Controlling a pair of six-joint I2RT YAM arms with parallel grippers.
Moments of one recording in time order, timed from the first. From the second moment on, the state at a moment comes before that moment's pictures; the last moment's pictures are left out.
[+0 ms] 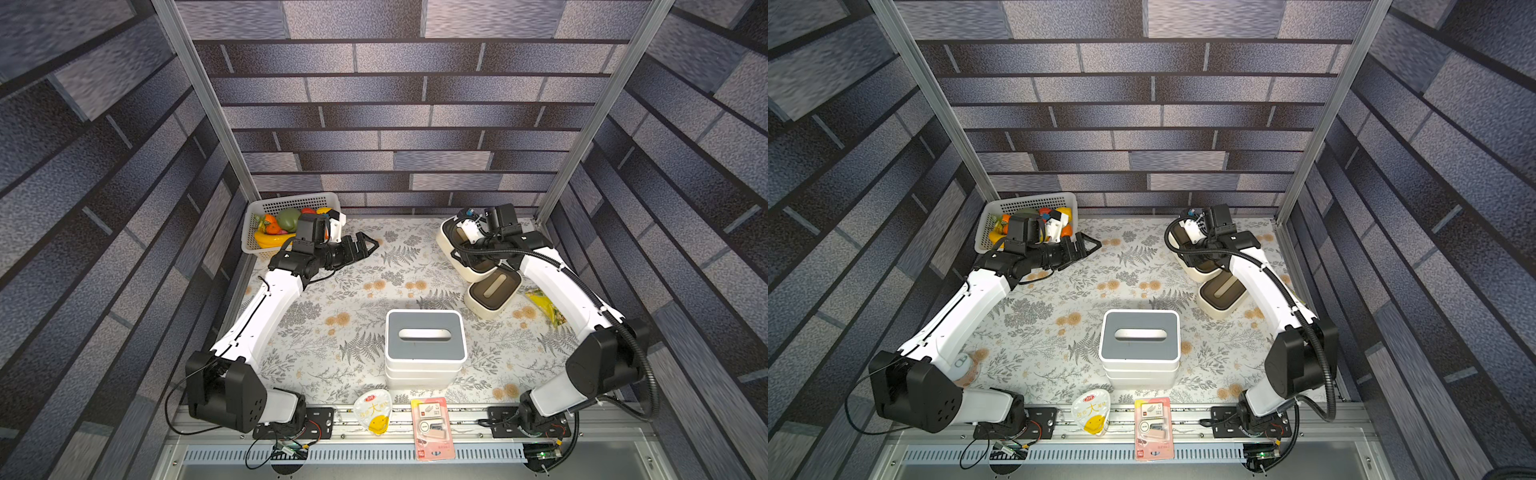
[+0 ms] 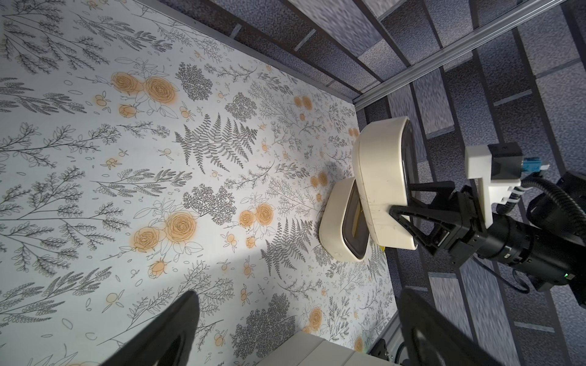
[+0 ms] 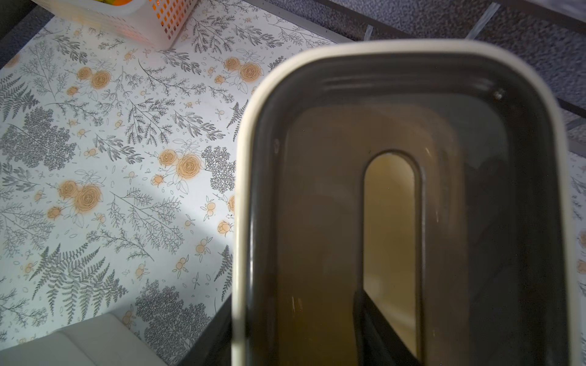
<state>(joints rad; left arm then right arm) -0.24 1.38 1.26 -0.49 0.58 -0.56 0.31 1.53 1.45 -0.78 -0.22 -0.19</state>
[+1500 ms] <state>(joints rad) -0.36 0.75 0.95 -0.66 0.94 -0.53 0.45 1.20 1.55 -1.09 -0.46 -0.26</state>
